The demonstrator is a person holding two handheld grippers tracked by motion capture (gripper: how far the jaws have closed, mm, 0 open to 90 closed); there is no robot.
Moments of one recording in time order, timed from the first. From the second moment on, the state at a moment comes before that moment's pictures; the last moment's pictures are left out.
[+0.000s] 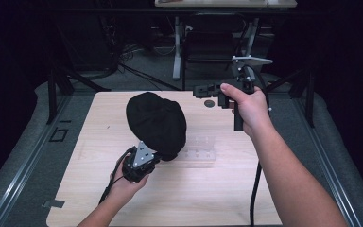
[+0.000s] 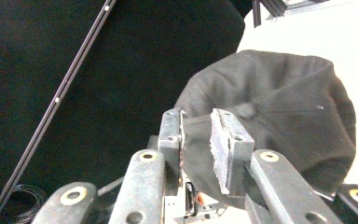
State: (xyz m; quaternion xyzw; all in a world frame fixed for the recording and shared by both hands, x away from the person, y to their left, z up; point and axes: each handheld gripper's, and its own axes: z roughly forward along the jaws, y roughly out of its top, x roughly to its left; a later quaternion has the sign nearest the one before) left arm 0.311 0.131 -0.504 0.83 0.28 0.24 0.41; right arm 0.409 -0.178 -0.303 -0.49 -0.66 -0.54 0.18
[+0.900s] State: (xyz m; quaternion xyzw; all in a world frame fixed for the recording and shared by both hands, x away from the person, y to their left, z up) left arm 0.298 0.160 -0.514 0.81 0.33 0.23 0.43; right arm 0.395 -0.204 -0.303 -0.51 -0.68 -0.52 0.12
